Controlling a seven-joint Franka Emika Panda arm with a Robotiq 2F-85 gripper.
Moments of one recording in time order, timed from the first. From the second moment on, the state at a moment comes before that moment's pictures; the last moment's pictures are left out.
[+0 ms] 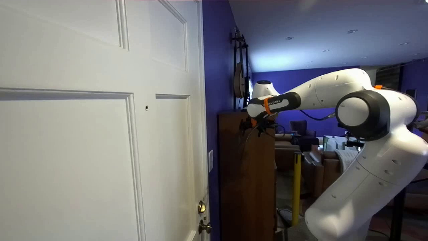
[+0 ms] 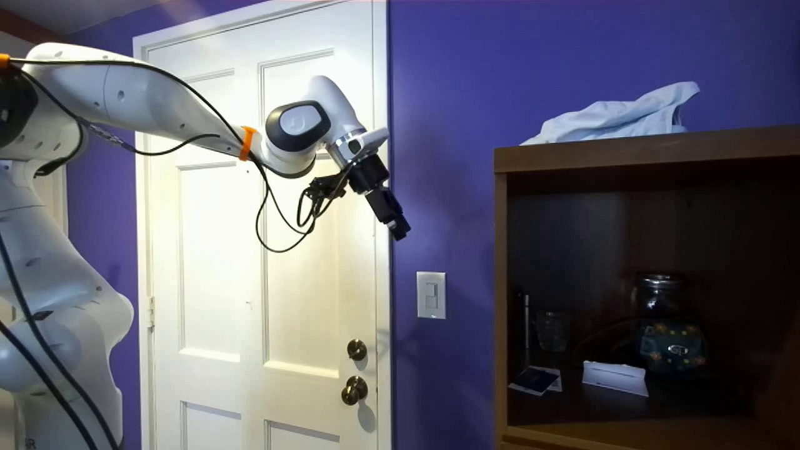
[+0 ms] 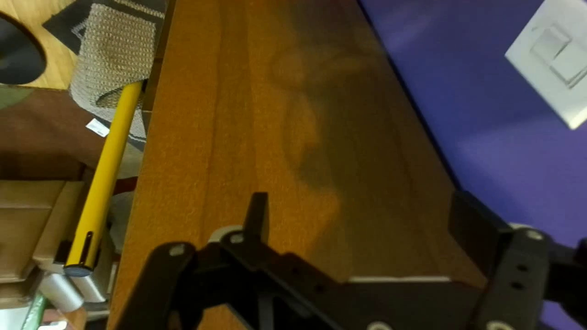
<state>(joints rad) -0.58 -0.45 -0.12 -2.18 -0.25 2.27 0.59</state>
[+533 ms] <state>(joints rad) -0.57 -0.39 -0.16 -2.10 -0.24 2.29 0.63</state>
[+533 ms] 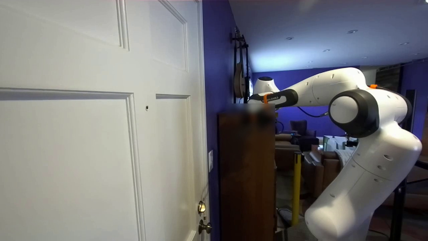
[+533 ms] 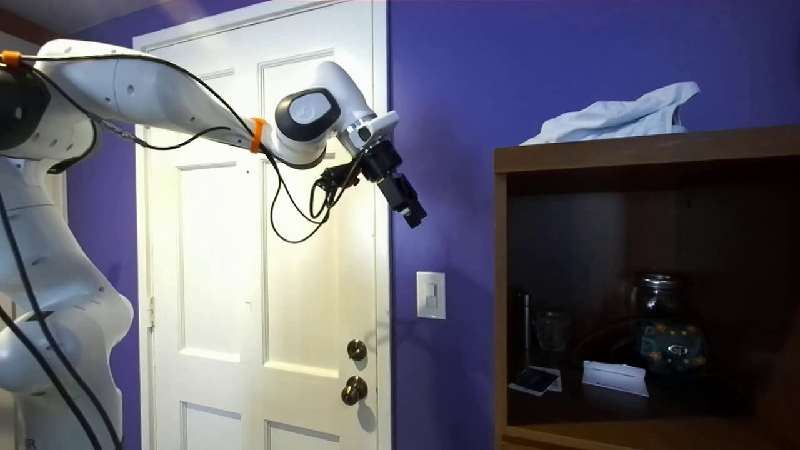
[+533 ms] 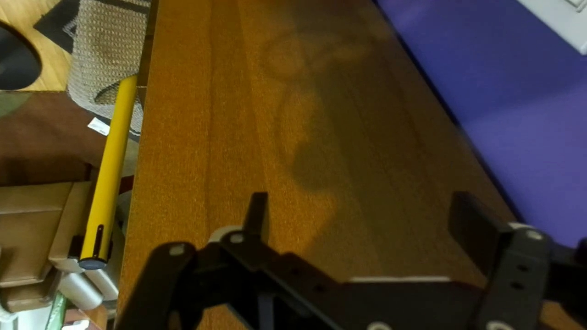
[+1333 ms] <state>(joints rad) -0.57 -0.27 -0.28 -1.80 -0.19 2.47 0.74</state>
